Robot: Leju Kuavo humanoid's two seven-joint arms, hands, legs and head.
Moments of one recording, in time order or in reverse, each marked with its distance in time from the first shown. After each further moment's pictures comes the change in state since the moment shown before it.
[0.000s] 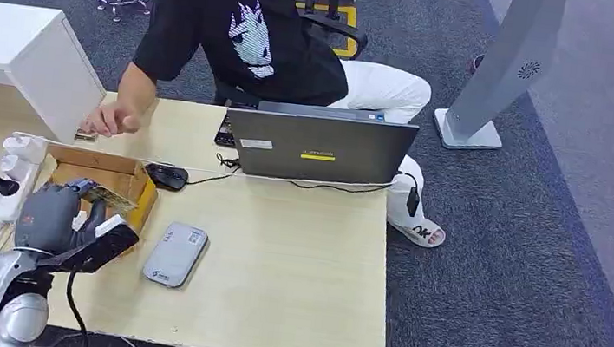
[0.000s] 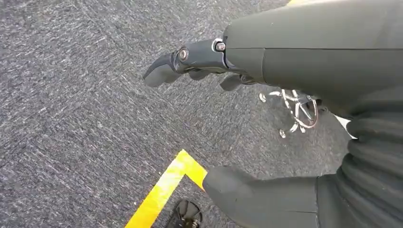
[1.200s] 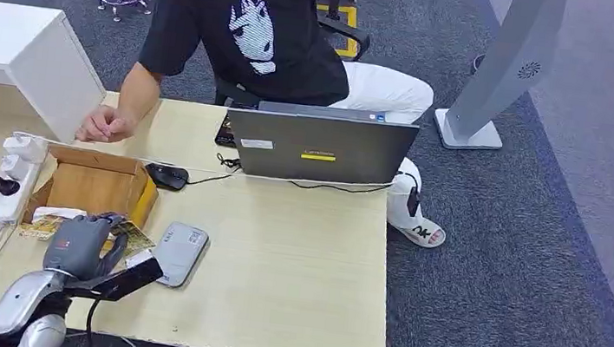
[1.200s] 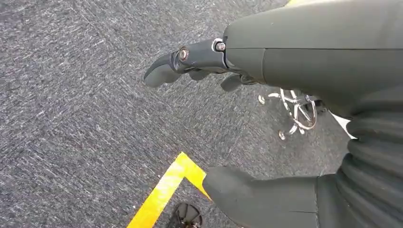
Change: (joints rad) left arm 0.035 0.045 -0.113 0.109 -0.068 0.008 0.032; right arm -0.005 0.002 -0.049 0.000 0.054 0.001 0.000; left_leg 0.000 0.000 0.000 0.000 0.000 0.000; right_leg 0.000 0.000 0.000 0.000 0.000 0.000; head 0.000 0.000
